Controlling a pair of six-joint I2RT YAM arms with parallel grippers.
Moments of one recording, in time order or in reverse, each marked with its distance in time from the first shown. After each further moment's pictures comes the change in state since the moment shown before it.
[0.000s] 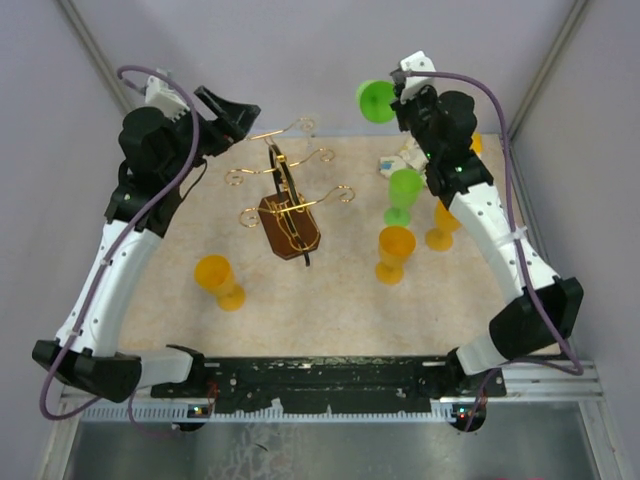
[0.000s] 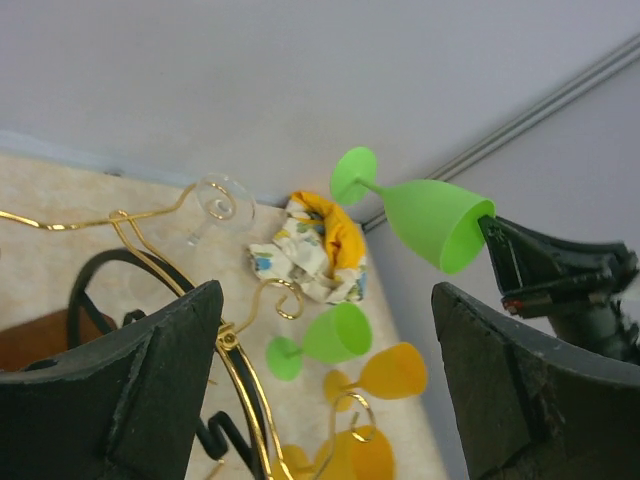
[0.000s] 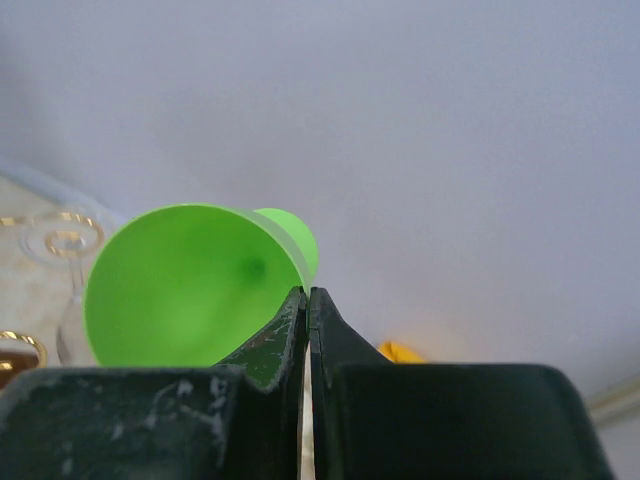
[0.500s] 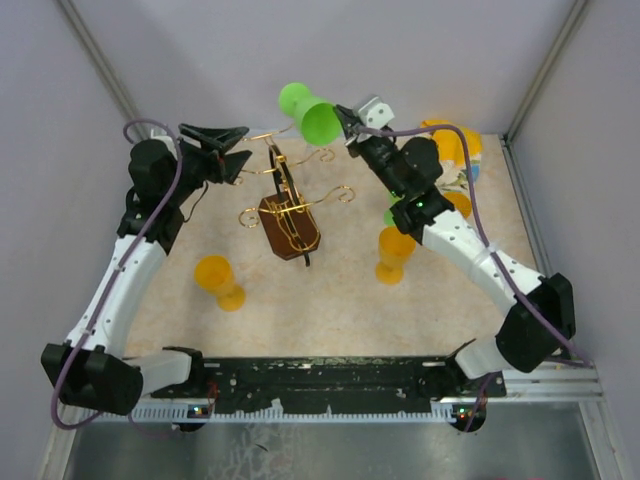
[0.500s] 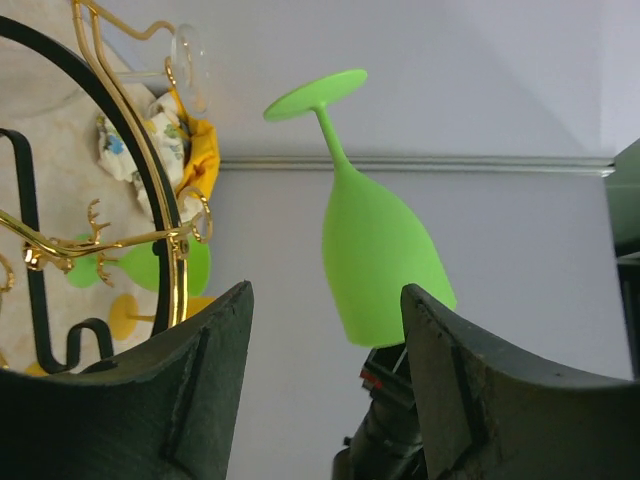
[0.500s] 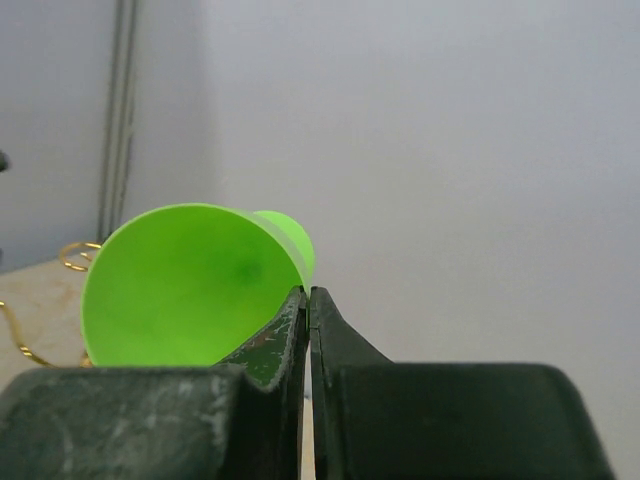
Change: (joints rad) left arm 0.145 -0.074 -0.339 0.191 0.230 -0.765; right arm 0.217 -0.075 -0.259 0.503 -0.089 0.026
